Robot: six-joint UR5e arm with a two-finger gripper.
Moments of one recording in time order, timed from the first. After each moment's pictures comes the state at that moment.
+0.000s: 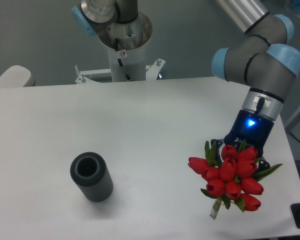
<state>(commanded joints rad) 2.76 -2.09 -1.39 -0.69 0.60 1.14</state>
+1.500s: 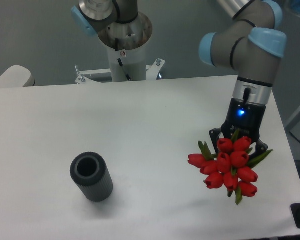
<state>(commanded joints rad) 2.72 -1.93 -1.58 -0.69 1.07 1.24</state>
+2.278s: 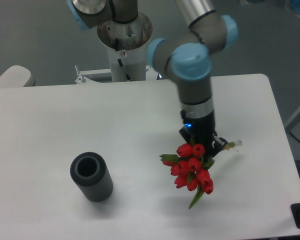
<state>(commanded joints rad) 2.45 -1.93 -1.69 -0.69 1.85 1.24</state>
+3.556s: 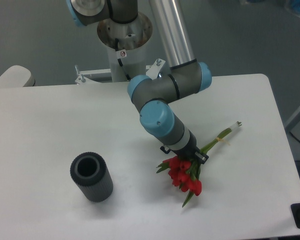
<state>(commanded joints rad) 2.41 -2.14 -1.68 -0.69 2.02 1.24</state>
